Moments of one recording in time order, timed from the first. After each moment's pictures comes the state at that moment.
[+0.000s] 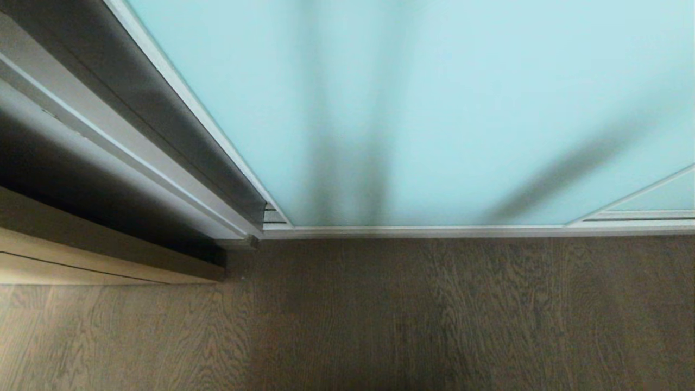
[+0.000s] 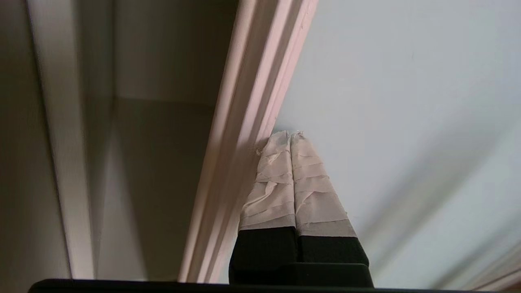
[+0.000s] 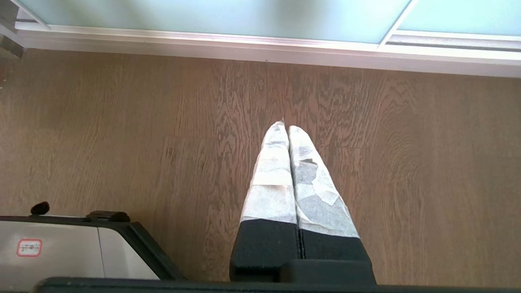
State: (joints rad) left arm -0.36 1.17 -1.02 -0.96 -0.06 -0.08; right arm 0.01 0.00 0.00 -0.01 0.01 0.01
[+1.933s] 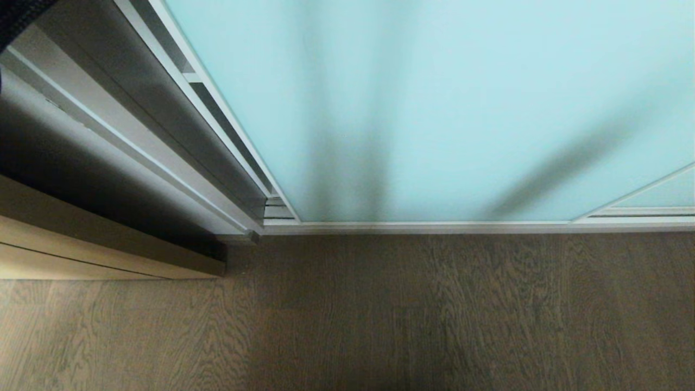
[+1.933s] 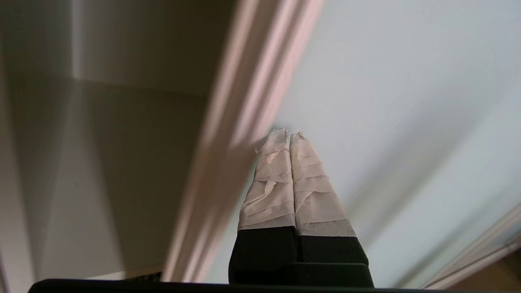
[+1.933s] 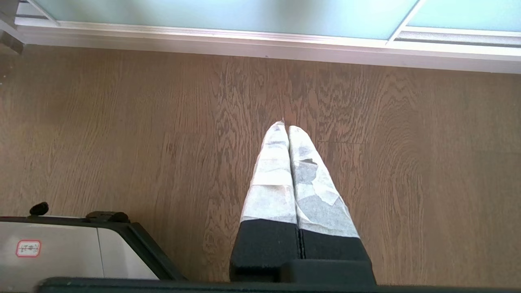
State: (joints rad) left arm -0.44 1.27 -1.01 -1.05 -0.10 -0.09; right arm 0.01 0.00 0.00 -0.01 0.01 0.01
